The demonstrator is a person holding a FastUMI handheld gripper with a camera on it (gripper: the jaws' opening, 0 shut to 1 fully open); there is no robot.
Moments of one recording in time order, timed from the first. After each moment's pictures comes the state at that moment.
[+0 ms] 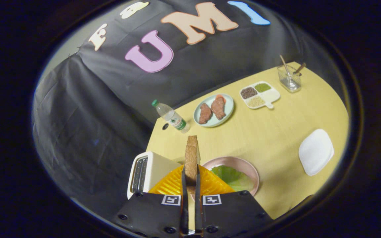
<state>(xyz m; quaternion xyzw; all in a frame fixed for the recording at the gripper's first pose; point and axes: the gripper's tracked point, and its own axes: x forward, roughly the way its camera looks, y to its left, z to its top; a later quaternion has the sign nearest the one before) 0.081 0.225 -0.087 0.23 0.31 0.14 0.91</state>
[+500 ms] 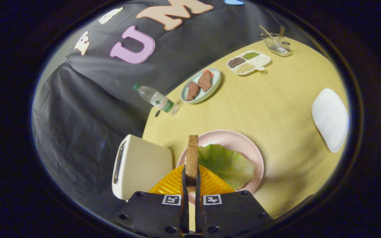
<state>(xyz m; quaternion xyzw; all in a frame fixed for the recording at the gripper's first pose) 0.081 0.205 -0.183 0.24 0.35 0.12 0.90</state>
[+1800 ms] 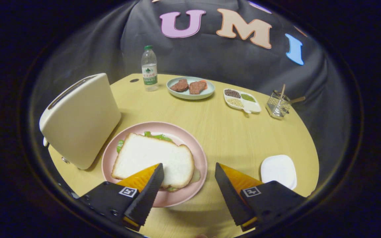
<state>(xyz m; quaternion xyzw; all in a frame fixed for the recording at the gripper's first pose) 0.085 0.147 -0.195 -0.14 0.25 0.05 0.96</state>
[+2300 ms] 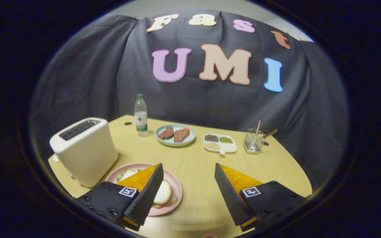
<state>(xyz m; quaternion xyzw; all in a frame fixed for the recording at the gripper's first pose) 0.067 0.120 -0.064 -0.08 0.03 0.04 1.00</state>
